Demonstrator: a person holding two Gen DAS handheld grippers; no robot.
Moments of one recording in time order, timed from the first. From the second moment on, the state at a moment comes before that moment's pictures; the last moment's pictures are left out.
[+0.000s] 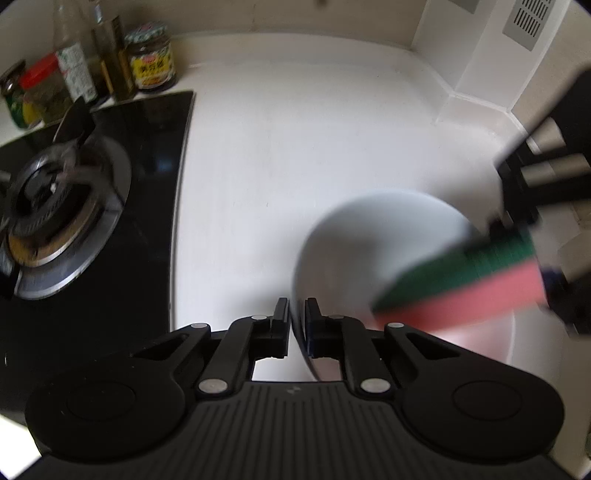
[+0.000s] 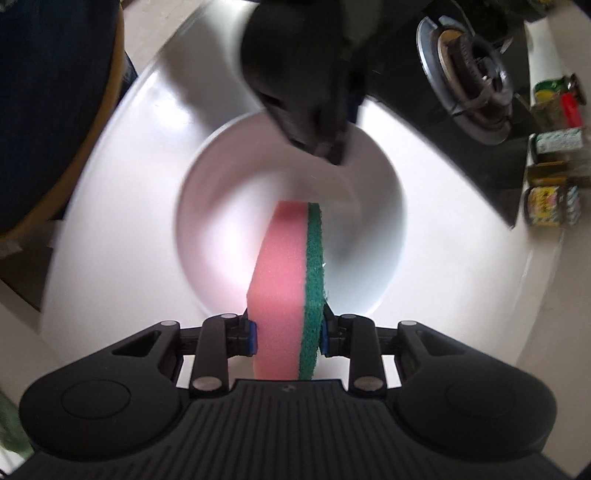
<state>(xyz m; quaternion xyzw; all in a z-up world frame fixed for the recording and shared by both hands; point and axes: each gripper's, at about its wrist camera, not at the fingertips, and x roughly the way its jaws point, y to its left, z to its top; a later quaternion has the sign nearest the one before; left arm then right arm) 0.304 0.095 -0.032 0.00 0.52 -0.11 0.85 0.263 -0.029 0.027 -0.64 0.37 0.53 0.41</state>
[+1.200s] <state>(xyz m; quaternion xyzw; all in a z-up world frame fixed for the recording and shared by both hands) 0.281 0.107 -0.034 -0.04 0.55 -0.06 0.83 0.276 -0.012 -0.002 -0.70 0.23 0.51 0.44</state>
